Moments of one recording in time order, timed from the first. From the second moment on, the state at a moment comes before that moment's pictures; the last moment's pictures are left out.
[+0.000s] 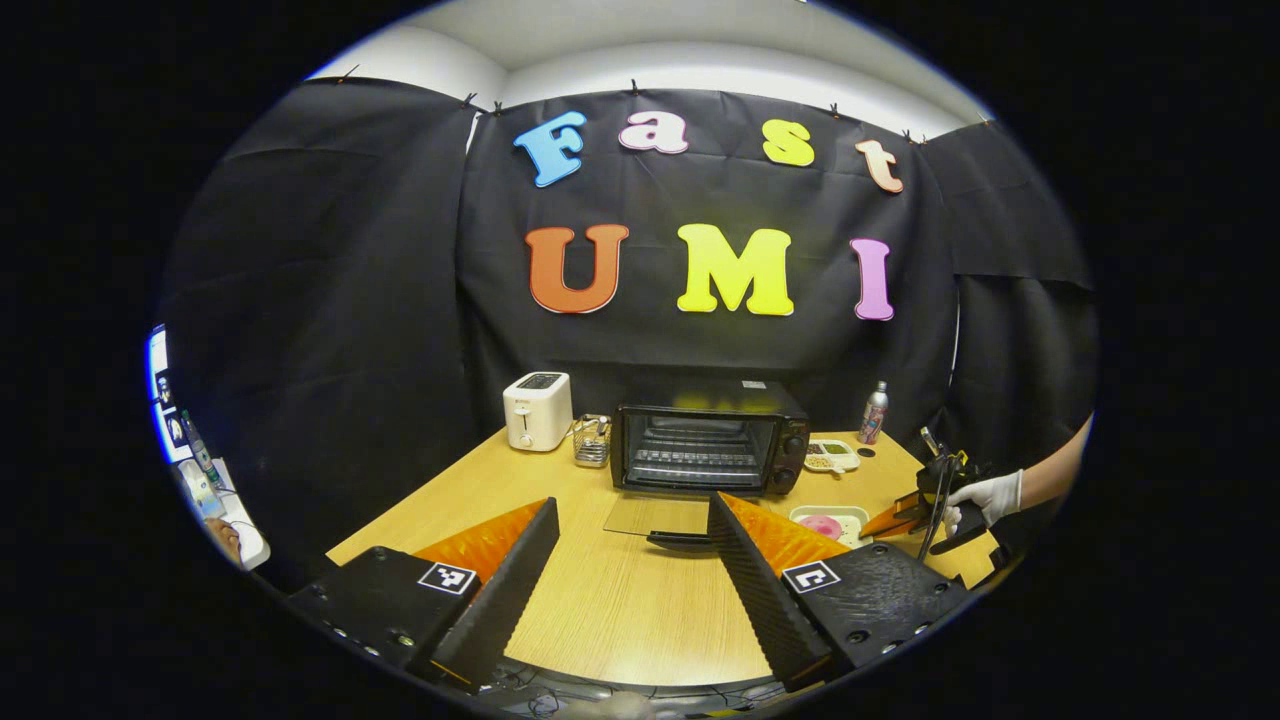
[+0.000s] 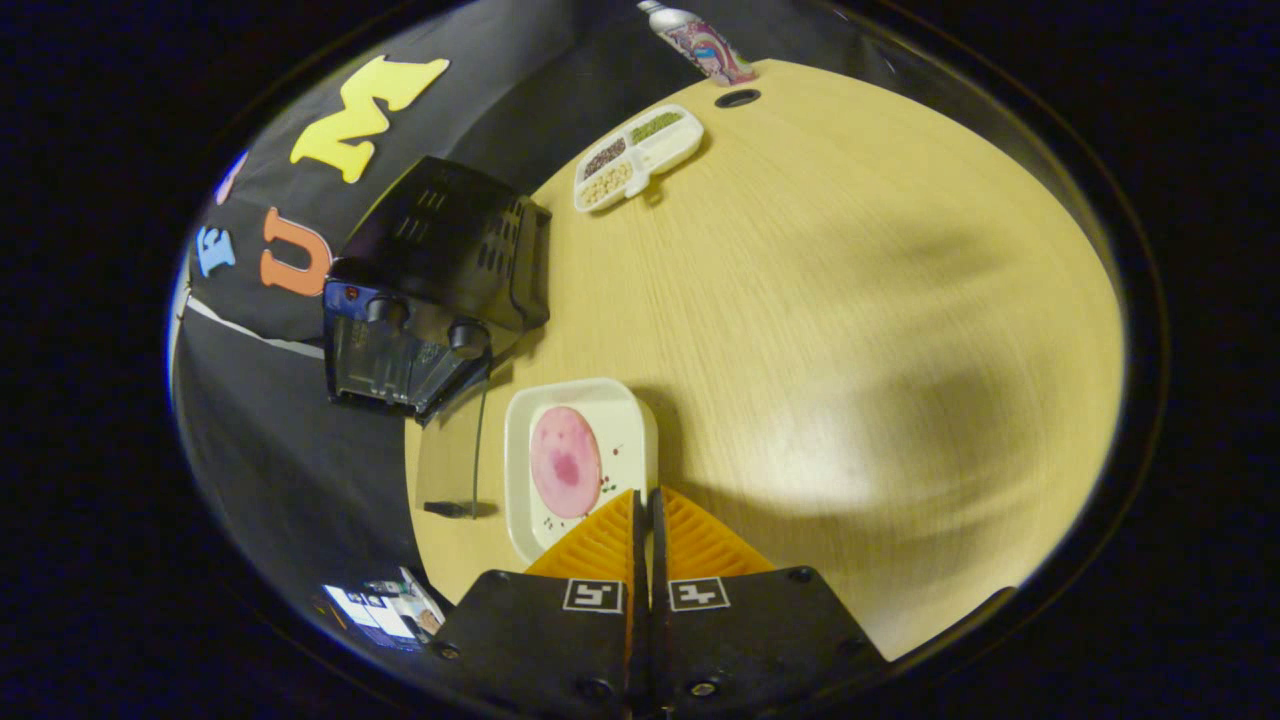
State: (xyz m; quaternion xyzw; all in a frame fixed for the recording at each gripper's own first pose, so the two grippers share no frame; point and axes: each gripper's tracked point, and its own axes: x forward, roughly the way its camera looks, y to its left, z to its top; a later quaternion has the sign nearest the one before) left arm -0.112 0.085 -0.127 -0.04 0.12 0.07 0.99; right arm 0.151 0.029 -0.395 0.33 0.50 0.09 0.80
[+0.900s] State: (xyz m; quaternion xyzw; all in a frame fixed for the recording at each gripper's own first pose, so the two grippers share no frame) left arm -0.111 0.147 -0.093 -0.02 0.13 0.09 0.99; right arm 0.166 0.197 -0.335 0.50 0.39 0.01 0.77
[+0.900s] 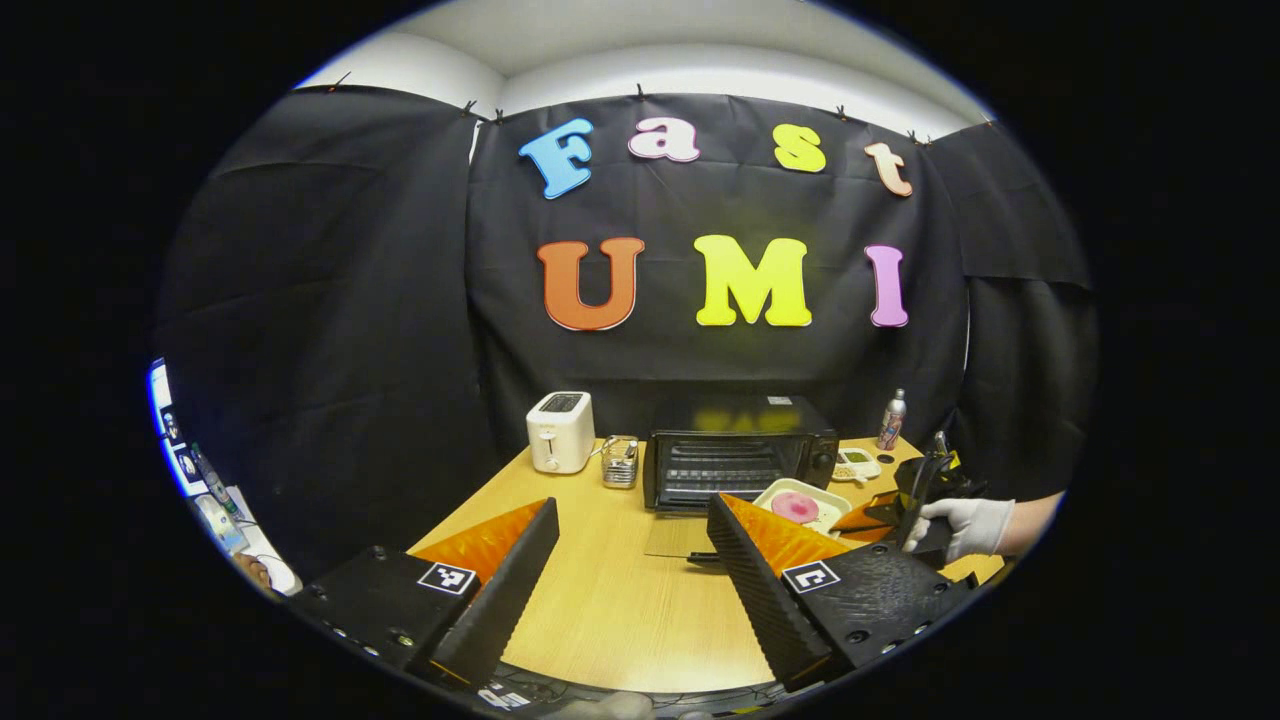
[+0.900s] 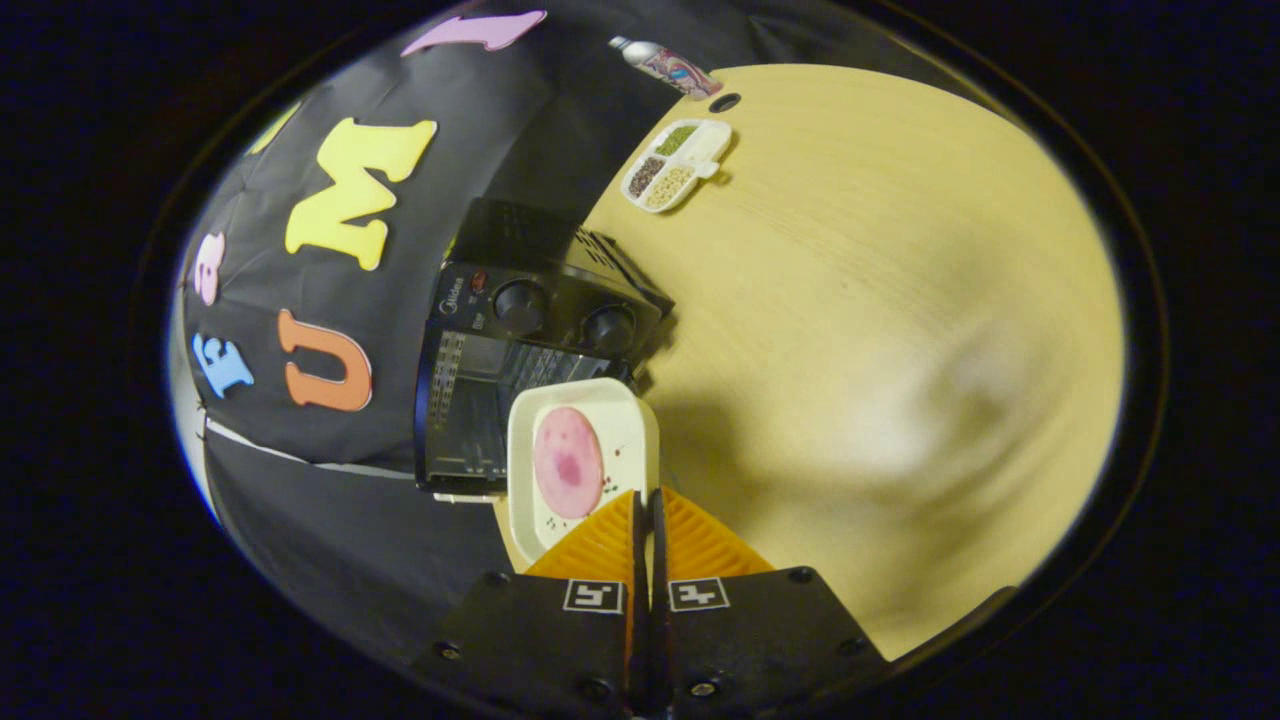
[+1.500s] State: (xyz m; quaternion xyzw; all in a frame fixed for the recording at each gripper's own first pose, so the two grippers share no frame) left arm -0.136 0.188 -0.096 -0.01 0.17 0.13 0.98; right arm 0.246 0.302 -0.339 0.58 0.34 -0.06 0.74
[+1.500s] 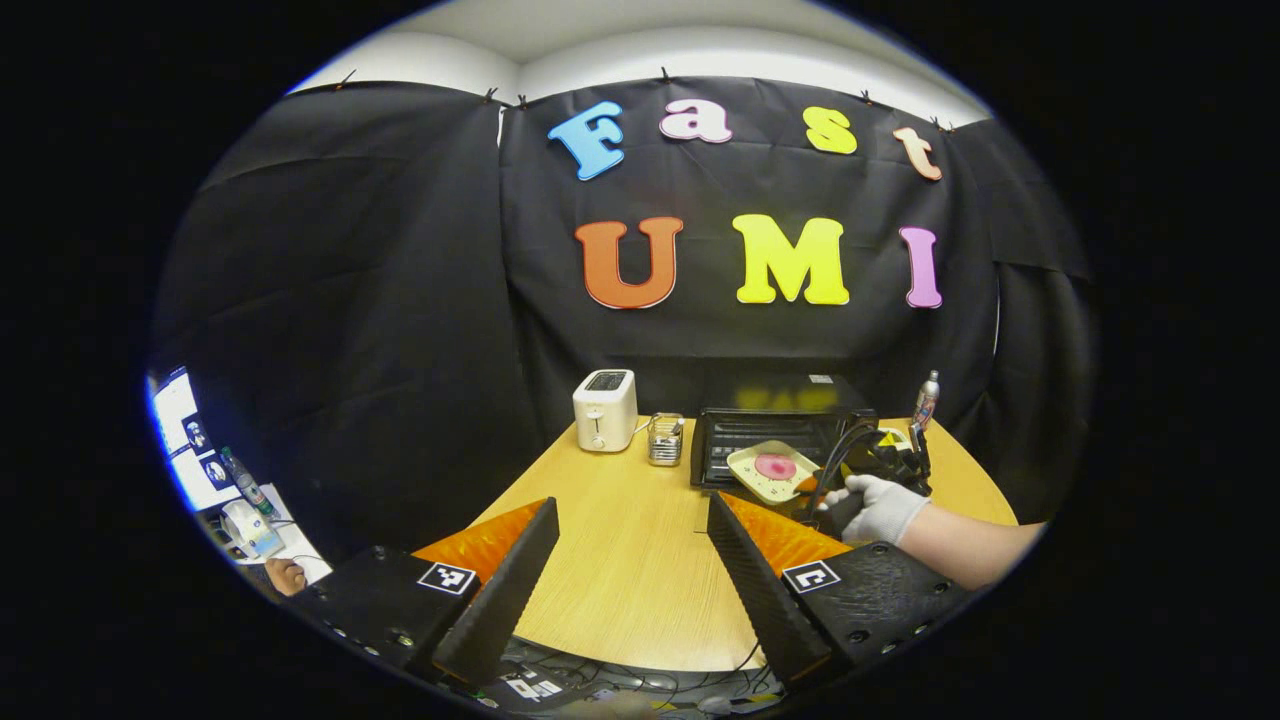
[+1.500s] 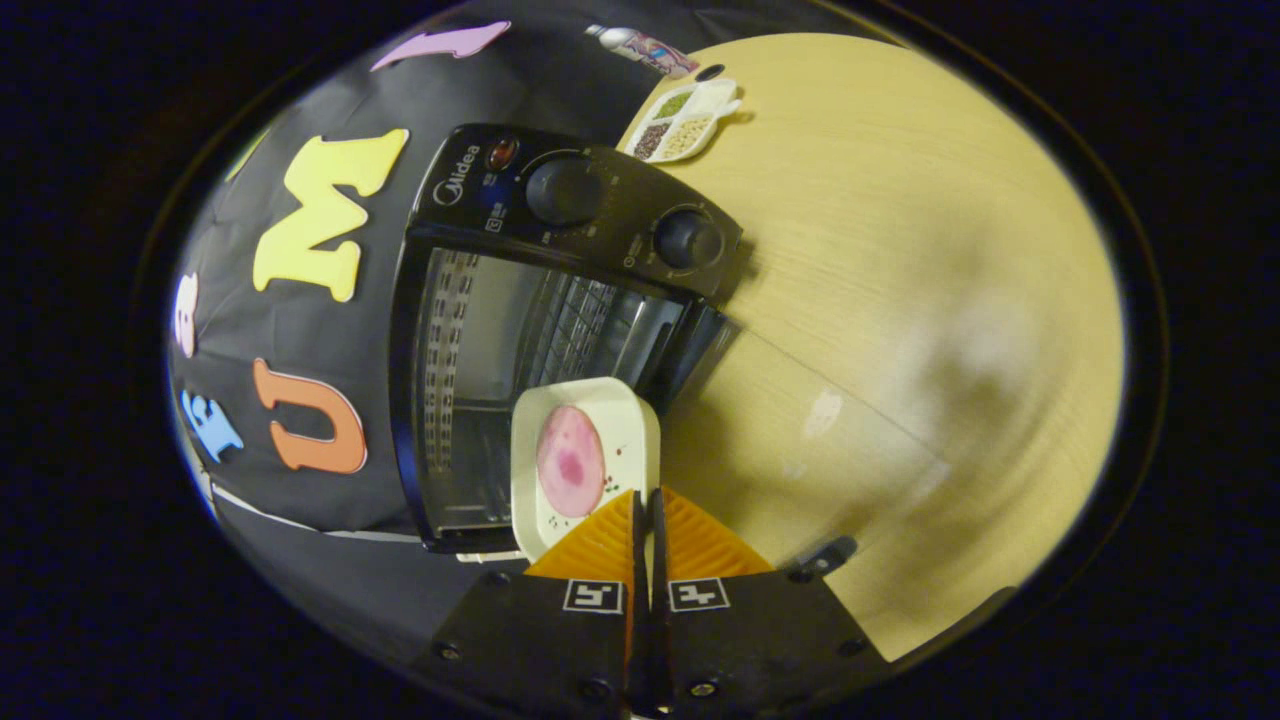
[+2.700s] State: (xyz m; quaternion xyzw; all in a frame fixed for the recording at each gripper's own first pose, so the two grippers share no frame) left arm -0.122 0.182 -0.106 -0.03 0.14 0.12 0.98; right arm 0.235 0.257 -0.272 0.43 0.26 0.06 0.86
